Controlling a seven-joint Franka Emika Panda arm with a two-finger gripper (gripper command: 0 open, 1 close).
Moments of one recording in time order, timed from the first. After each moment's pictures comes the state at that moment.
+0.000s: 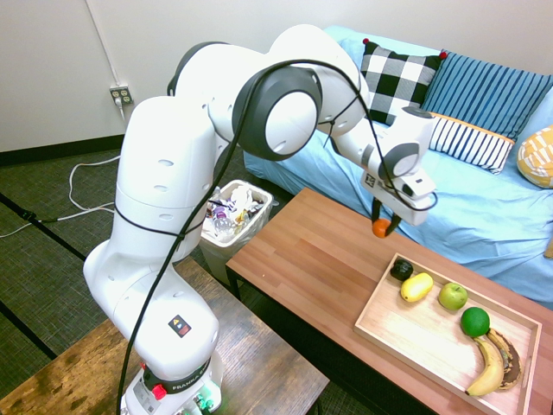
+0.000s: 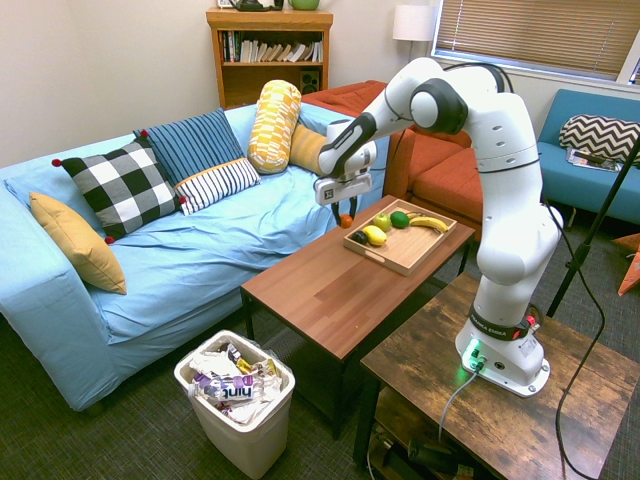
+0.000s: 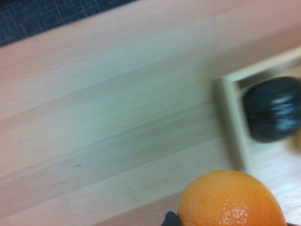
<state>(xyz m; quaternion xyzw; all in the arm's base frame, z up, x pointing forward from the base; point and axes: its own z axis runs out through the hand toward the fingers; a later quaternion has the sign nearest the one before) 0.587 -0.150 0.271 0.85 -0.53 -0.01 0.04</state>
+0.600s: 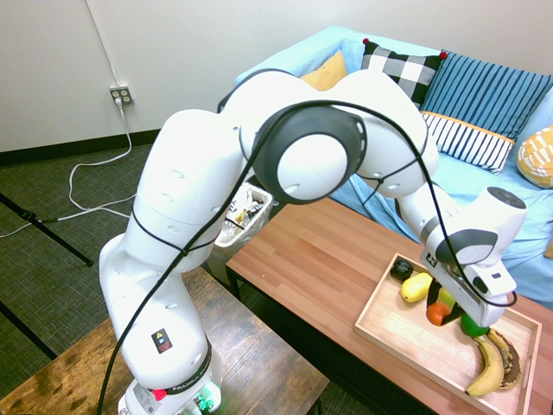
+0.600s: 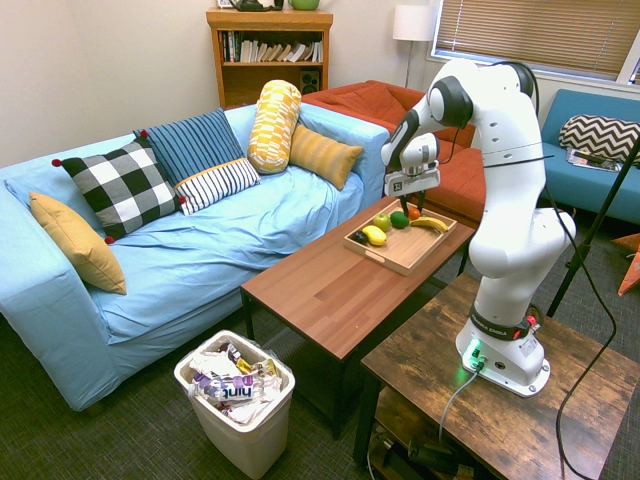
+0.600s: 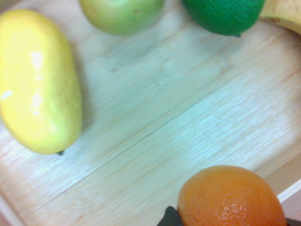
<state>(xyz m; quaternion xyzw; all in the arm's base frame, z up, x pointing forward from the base) 0.494 -0.349 0.210 0.79 -0.61 -0.04 0.07</state>
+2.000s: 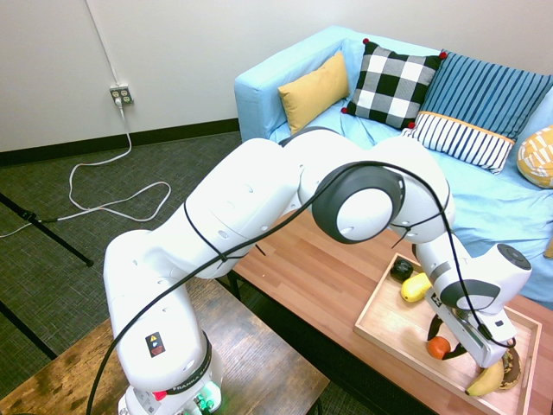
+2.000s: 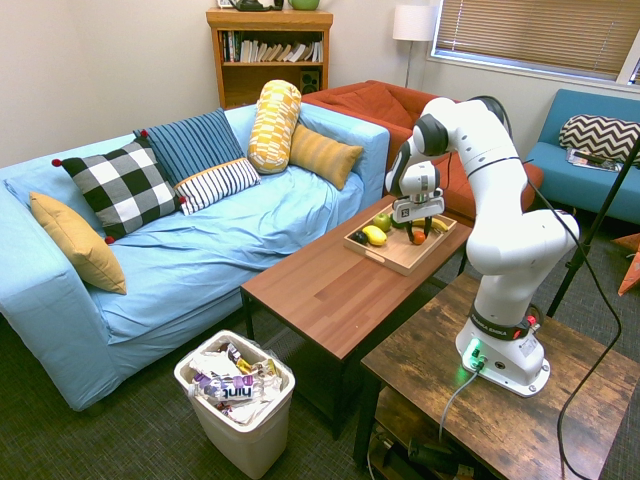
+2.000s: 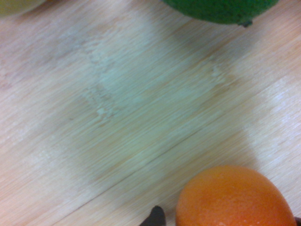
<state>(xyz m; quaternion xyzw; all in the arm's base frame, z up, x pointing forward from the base) 0.495 -0.401 0.100 0.80 -0.60 -0.07 0.06</state>
